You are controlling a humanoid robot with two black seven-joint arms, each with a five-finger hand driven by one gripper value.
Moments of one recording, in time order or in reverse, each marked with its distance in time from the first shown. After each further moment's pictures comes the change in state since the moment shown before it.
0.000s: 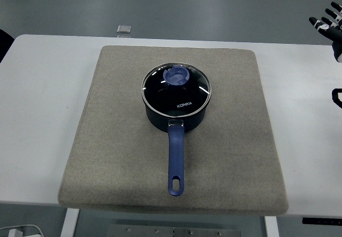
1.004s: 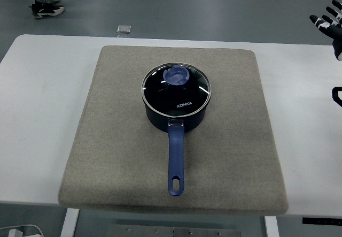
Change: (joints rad) left arm -0.001 0.000 -0.001 0.005 0.000 0.000 0.000; right arm 0.010 0.000 0.003 0.001 0.003 0.000 0.000
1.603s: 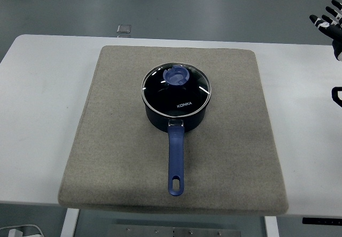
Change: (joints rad) left arm 0.000 0.000 0.000 0.000 0.000 0.000 0.000; right arm -0.005 0.002 -0.001 0.001 0.000 0.000 0.000
